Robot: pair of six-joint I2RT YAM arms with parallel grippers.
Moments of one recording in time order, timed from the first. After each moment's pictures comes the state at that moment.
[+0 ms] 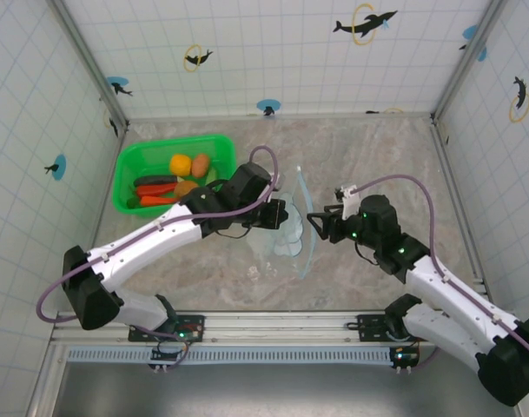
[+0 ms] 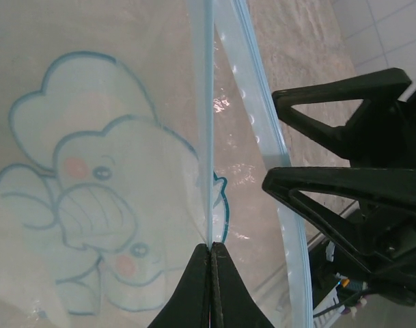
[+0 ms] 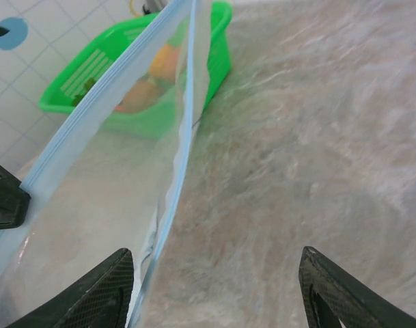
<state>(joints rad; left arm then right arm) -0.93 1.39 1.27 -0.69 0.19 -0.62 0.60 0.88 0.55 -0.12 -0.28 0.34</state>
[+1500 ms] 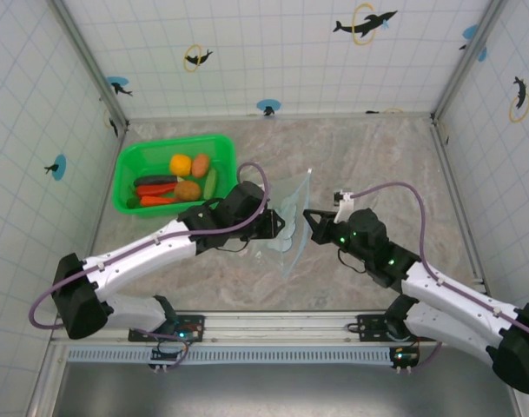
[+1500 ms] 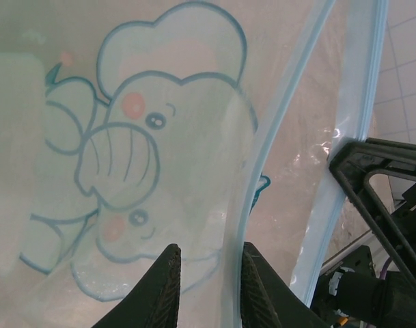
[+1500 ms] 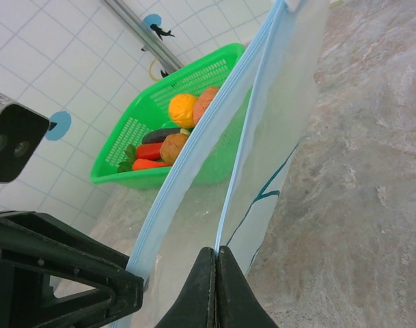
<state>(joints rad) -0.96 1.30 1.05 -0.53 0.08 -0.81 0.82 0.87 0.47 0.11 0.02 0.71</state>
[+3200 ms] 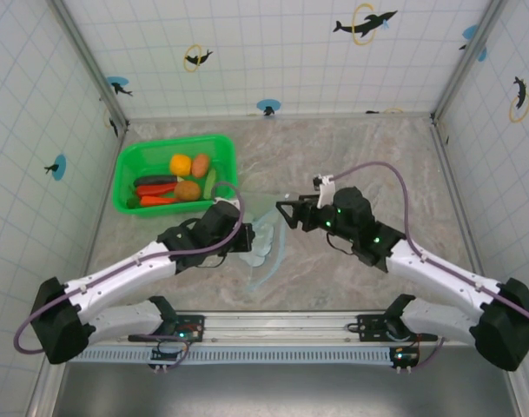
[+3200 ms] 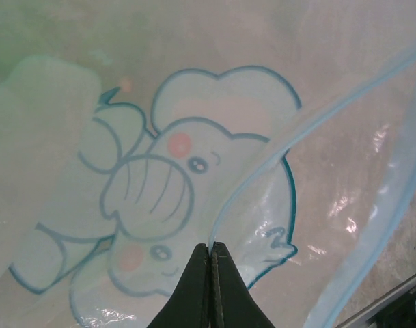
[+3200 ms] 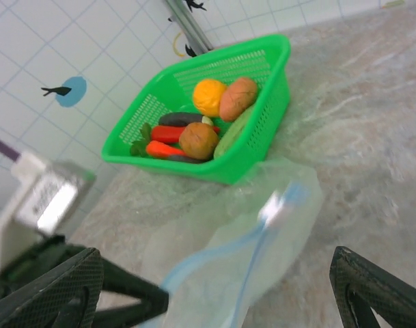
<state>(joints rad) -0.88 1.07 0.74 -0.48 0.01 -0.77 0.78 1.11 0.71 0.08 -0.13 0.56</state>
